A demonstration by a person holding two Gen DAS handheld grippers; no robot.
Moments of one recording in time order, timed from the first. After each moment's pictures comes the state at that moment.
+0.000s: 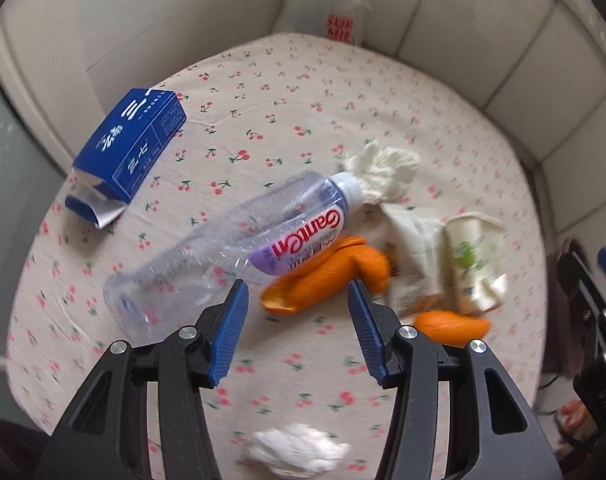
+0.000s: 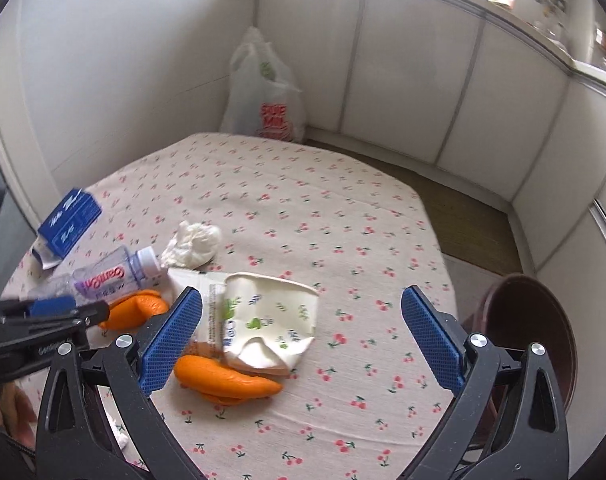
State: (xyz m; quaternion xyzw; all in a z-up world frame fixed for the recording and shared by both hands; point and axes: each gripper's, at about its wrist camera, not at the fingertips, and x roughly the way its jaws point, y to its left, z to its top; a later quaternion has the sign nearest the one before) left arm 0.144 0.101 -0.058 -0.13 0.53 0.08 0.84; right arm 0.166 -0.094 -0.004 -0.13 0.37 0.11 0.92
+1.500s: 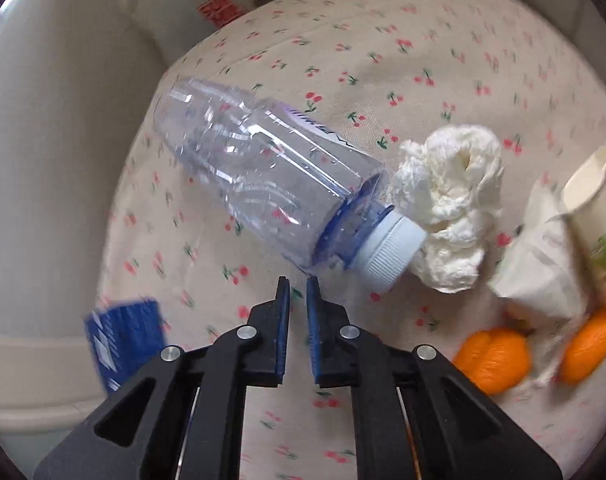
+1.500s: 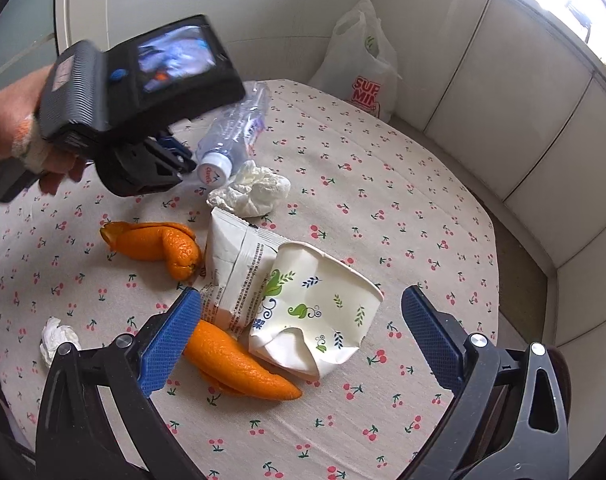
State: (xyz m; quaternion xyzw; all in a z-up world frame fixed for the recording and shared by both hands) left arm 0.270 0.102 -0.086 0.16 0.59 -0.01 0.79; right arm 0.176 -0.066 -0.038 -0.24 0.39 0.23 0.86
